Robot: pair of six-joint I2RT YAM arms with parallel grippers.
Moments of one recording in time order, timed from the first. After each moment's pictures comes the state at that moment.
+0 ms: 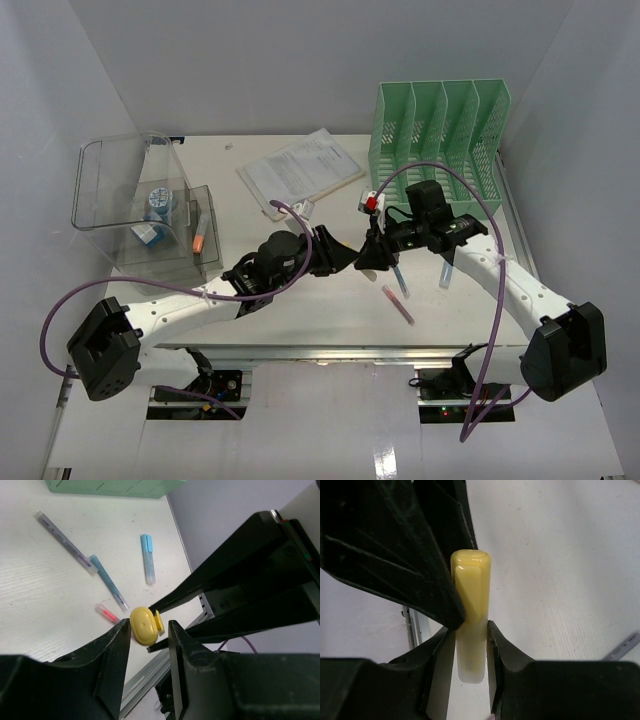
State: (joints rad) left arm -0.93 1.26 0.75 0.29 -0.03 -0.91; right arm 0.49 1.28 1.03 -0.54 -0.86 -0.40
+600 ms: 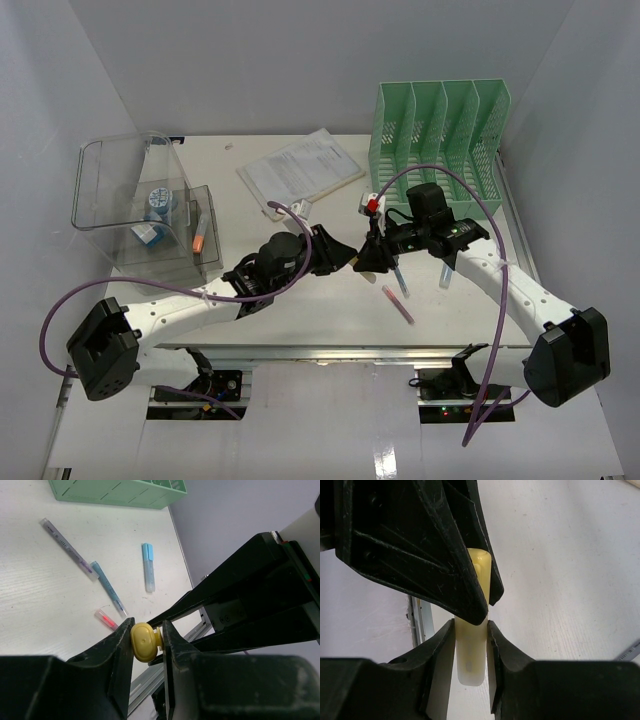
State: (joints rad) left arm -0.94 1.26 0.75 0.28 -0.11 -0.93; right arm 0.51 1.25 1.00 -0.51 -0.88 -0.37
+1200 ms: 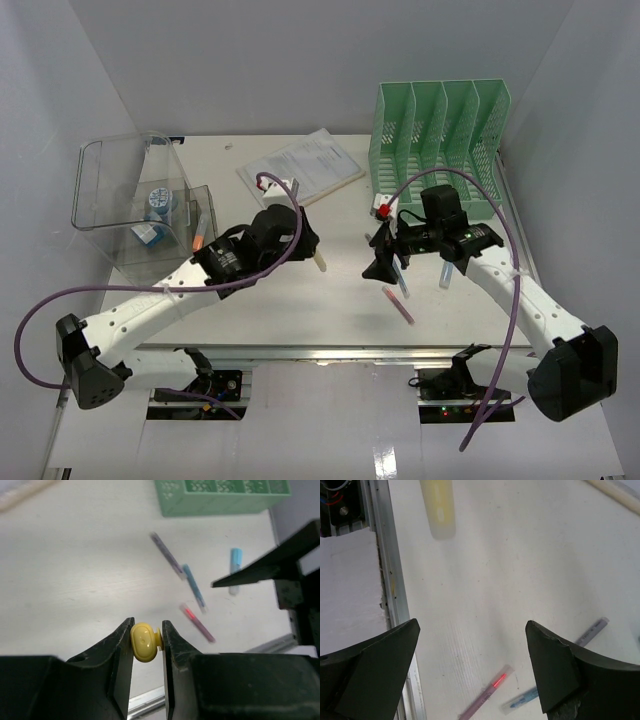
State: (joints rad) left arm -0.93 1.20 1.17 -0.53 -0.39 -0.70; right arm 0.45 1.17 0.97 -0.54 -0.83 -0.49
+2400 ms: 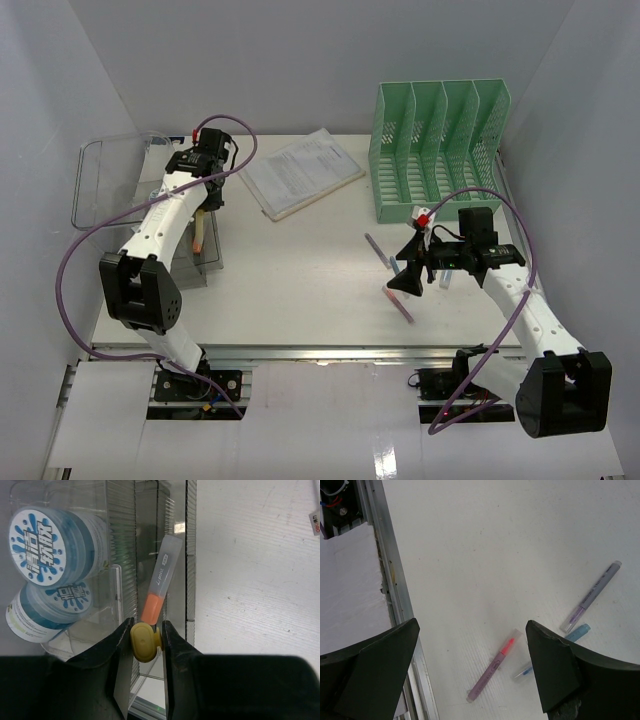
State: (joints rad) left arm -0.21 1.68 1.61 -1.02 -0.50 -0.19; right arm 0.15 1.07 0.76 -0.58 -1.03 -0.59
